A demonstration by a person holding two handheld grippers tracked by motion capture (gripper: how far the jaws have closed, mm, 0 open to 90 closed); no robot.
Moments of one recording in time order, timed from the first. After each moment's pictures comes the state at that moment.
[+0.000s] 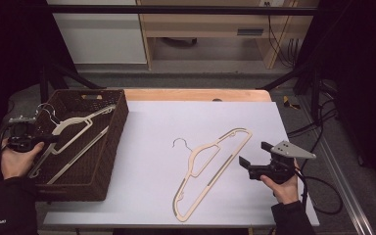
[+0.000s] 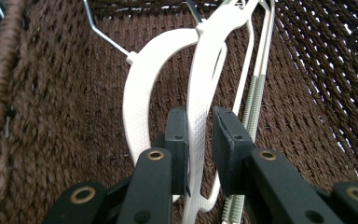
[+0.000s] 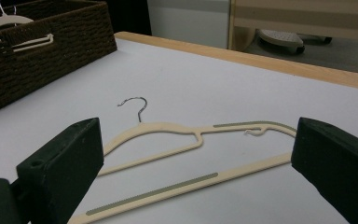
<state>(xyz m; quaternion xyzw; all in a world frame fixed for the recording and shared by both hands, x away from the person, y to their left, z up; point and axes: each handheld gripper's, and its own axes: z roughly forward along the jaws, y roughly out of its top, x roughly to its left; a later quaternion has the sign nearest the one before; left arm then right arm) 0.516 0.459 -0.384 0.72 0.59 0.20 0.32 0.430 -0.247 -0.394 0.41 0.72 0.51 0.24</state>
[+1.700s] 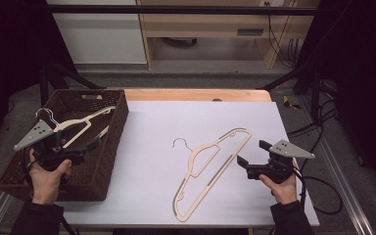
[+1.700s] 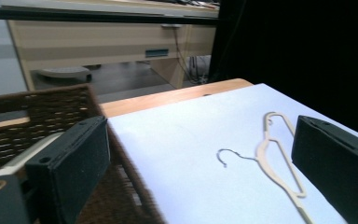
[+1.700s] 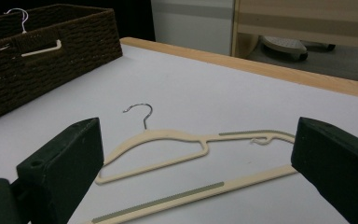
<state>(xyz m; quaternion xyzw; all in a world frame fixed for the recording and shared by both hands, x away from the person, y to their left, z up) 0.435 0.322 -0.332 0.69 0.38 0.24 0.57 0.430 -0.241 -0.390 0.40 0.71 0.52 0.24</state>
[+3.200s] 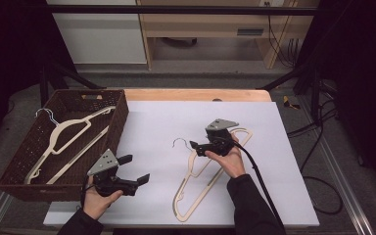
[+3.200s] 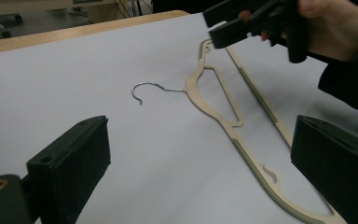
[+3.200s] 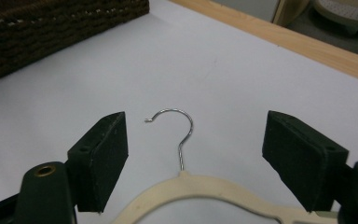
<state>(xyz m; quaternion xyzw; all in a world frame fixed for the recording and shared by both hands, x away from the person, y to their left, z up) 0.420 0.226 -0.415 0.77 0.32 0.15 0.53 0.531 -0.108 -0.417 0.36 0.80 0.44 0.19</state>
